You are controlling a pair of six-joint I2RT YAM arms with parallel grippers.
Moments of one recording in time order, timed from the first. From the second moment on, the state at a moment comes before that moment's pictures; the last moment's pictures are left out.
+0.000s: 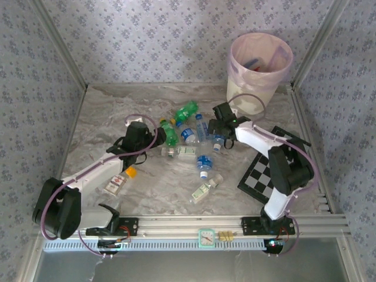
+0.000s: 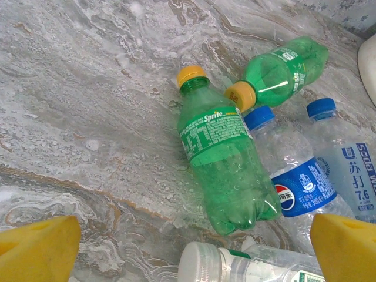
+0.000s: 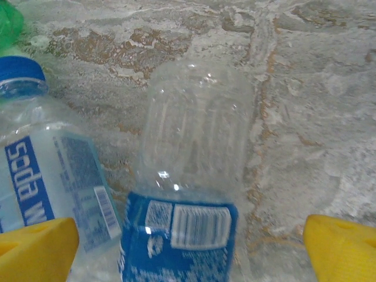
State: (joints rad) left arm -0.50 1.27 0.73 -0.11 -0.16 -0.69; right arm 0.47 1.75 1.20 -0.47 0.27 0.59
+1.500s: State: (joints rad) left arm -0.49 1.29 0.73 -0.12 -0.15 -0.69; right arm 0.41 1.78 1.10 -0.31 0.19 0.65
